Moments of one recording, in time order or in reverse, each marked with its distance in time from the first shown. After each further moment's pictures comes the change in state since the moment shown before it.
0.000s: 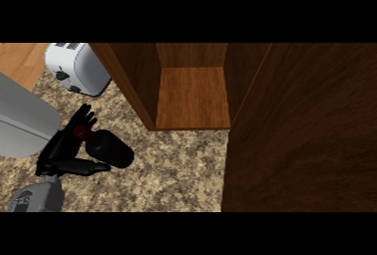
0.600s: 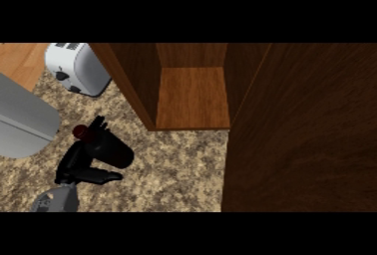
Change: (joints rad) left arm -0.011 -0.042 -0.019 0.197 -0.048 -0.011 -0.175; right arm 0.028 -0.005 0.002 -0.004 -0.001 0.008 -0.016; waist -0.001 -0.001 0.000
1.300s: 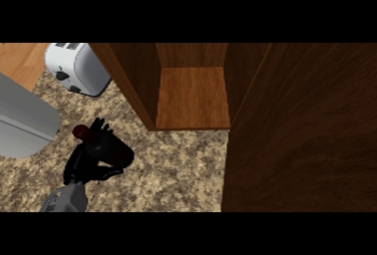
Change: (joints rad) left arm -0.076 -0.036 0.098 0.206 0.118 -0.052 -0.086; right arm -0.011 0.010 0.014 0.003 0.001 -0.006 0.003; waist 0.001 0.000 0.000
